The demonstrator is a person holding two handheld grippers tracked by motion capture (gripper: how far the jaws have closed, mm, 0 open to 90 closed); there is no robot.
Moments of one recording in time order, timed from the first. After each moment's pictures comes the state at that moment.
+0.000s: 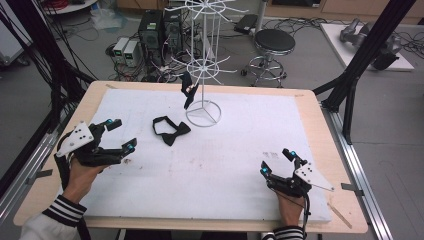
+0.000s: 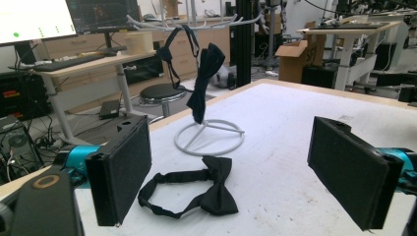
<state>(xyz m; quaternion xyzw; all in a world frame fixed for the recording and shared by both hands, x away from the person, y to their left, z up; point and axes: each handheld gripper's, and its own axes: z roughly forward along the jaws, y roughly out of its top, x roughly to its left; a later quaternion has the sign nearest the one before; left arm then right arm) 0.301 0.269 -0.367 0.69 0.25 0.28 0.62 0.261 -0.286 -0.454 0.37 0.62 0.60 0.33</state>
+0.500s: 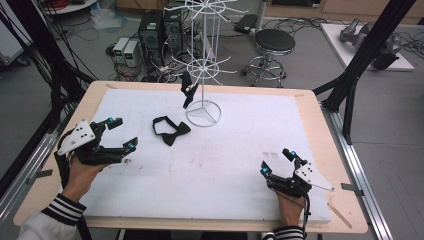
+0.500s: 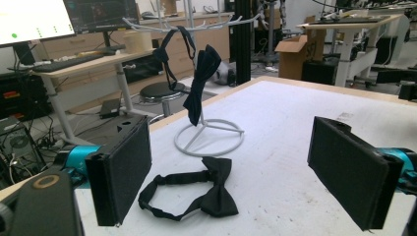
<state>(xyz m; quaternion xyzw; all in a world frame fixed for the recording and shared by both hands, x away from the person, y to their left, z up) 0.304 0.265 -0.361 0.70 0.24 0.28 0.61 0.262 -0.287 -0.454 0.37 0.62 0.60 0.34</state>
